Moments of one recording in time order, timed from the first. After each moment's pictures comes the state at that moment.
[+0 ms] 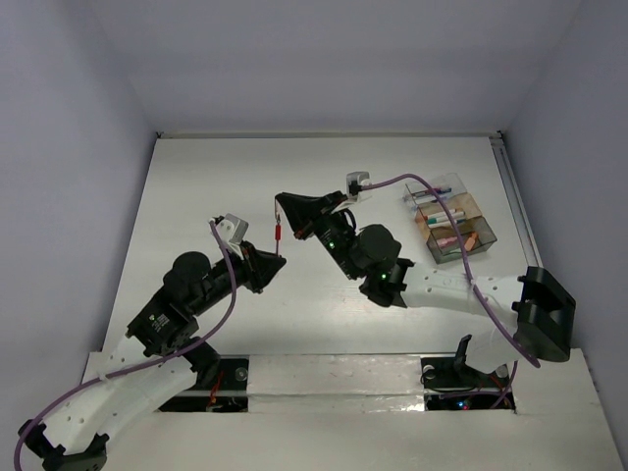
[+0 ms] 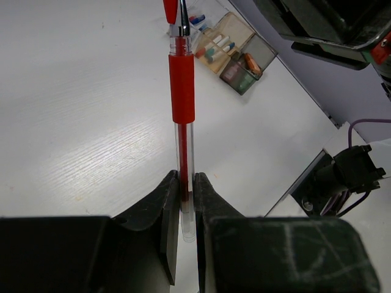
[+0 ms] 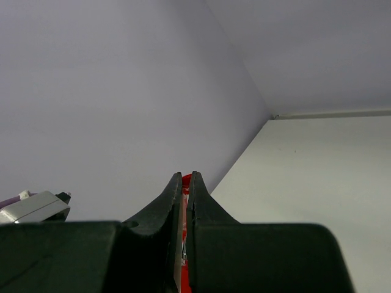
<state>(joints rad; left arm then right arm) -0.70 0.51 0.63 -0.30 0.11 -0.42 1.13 1.45 1.01 0.82 0.48 0.46</state>
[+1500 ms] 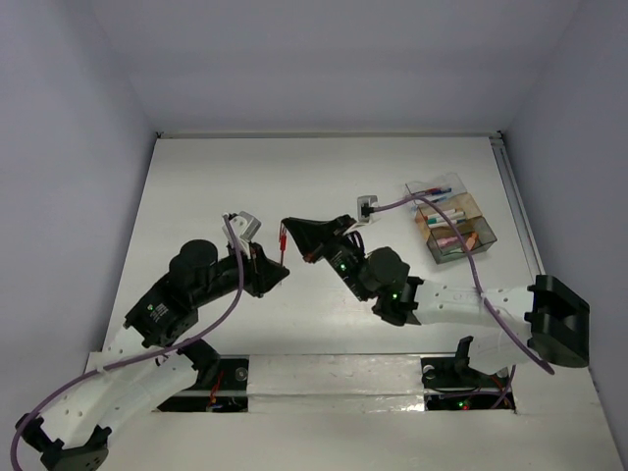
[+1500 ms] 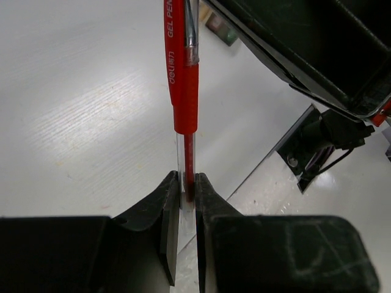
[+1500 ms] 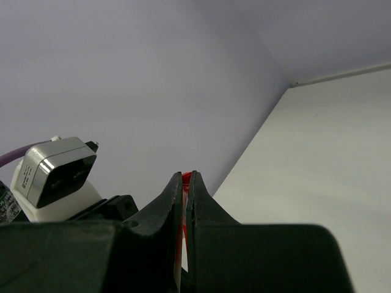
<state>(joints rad) -0.68 0.59 0.75 -0.46 0.22 -0.41 1.21 1.36 0.84 0.82 0.48 0.62</state>
